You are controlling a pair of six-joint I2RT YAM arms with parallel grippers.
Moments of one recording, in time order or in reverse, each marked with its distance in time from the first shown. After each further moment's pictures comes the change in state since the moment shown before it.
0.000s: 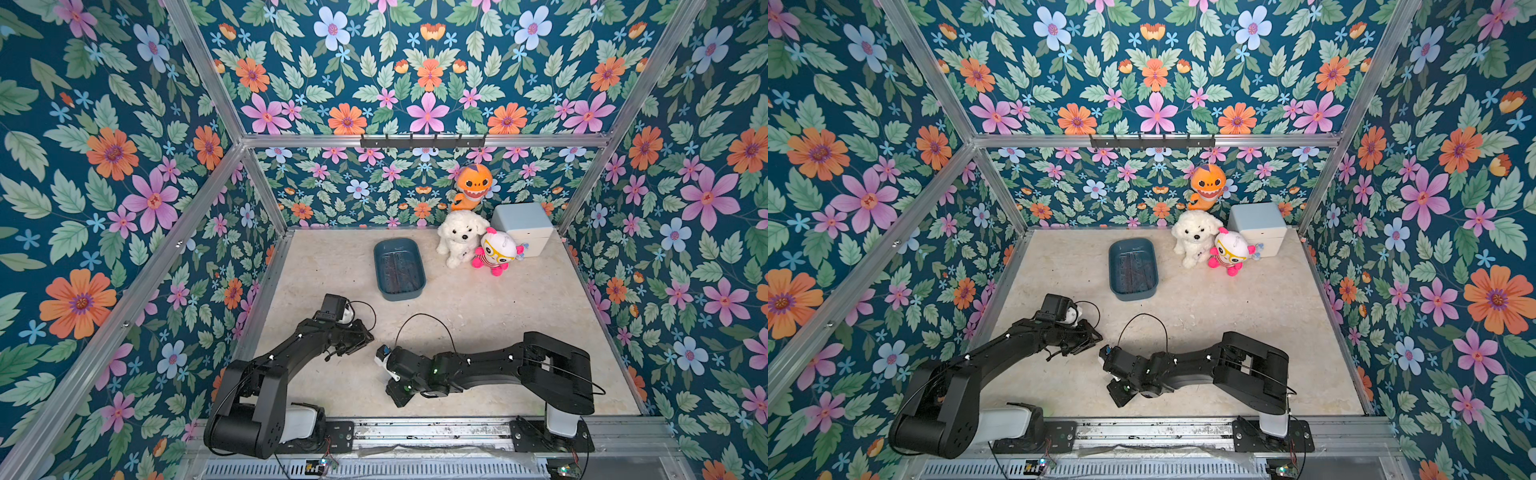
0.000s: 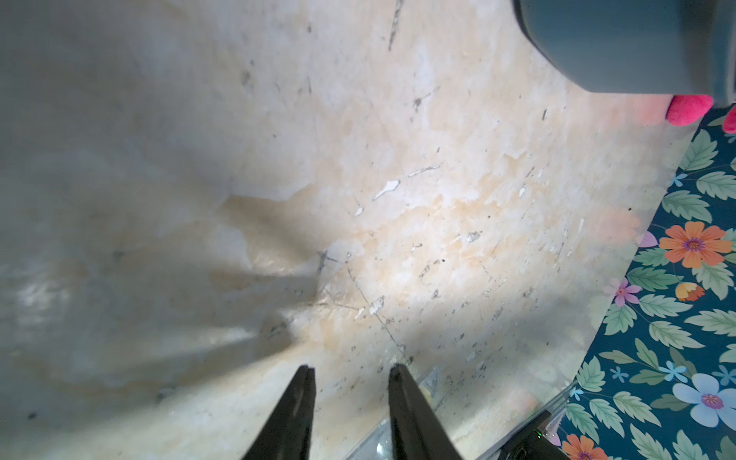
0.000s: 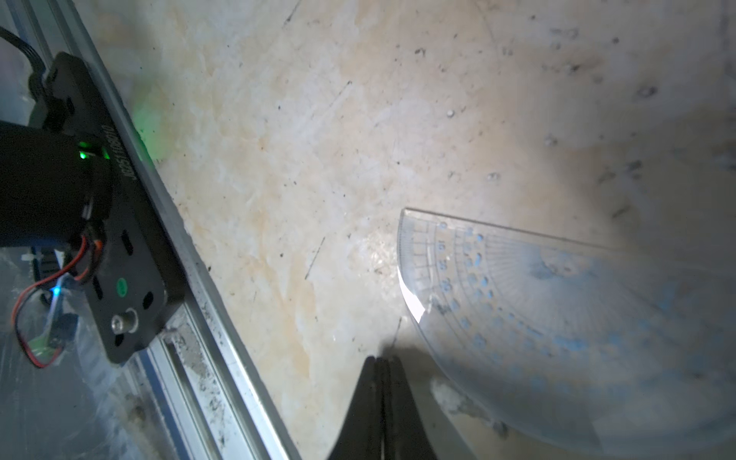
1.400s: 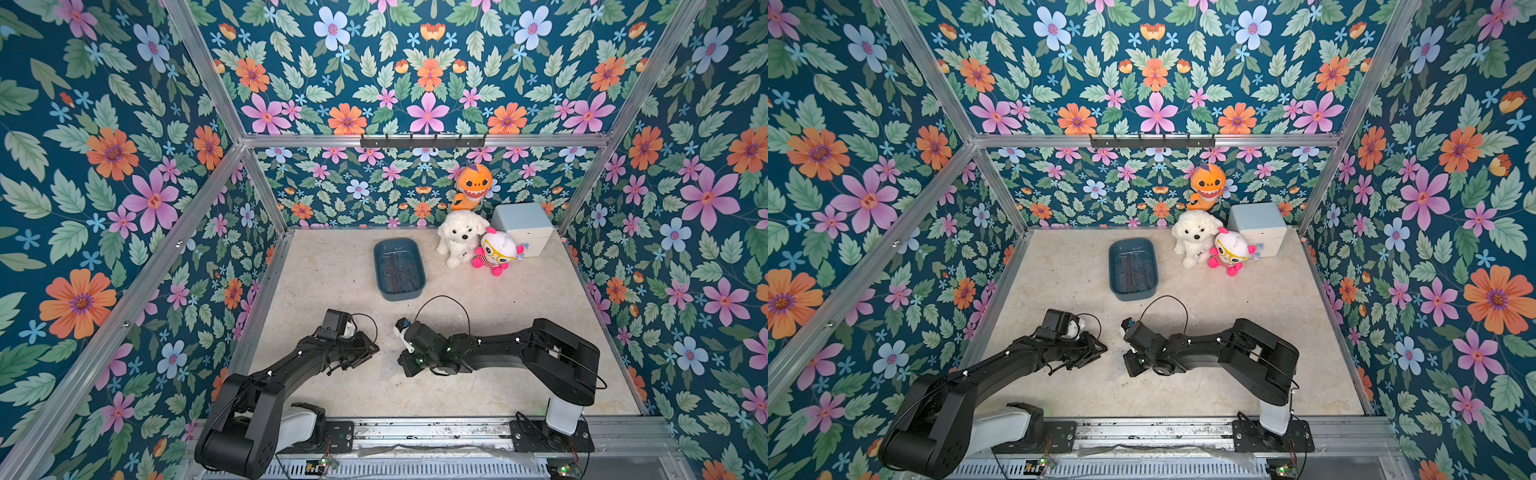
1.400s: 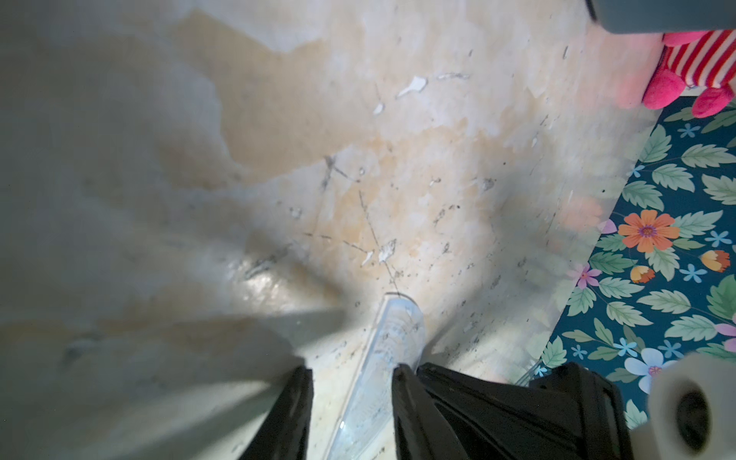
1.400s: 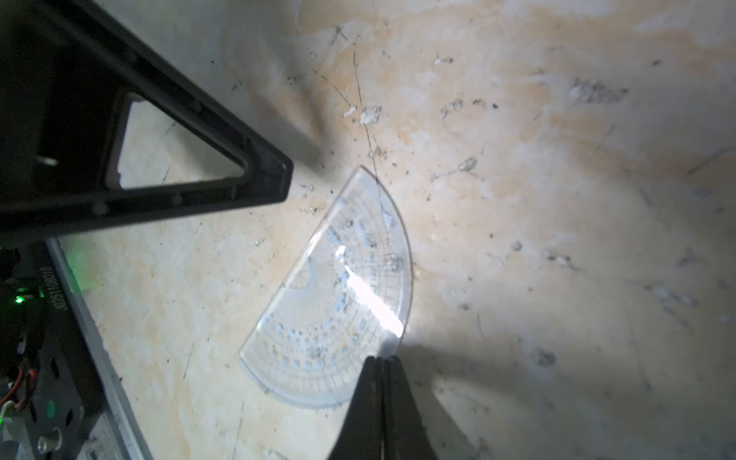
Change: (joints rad) left arm -0.063 -0.090 -0.176 0.147 0.057 -0.134; right arm -0.190 -0.021 -0.060 0.099 0.031 -0.006
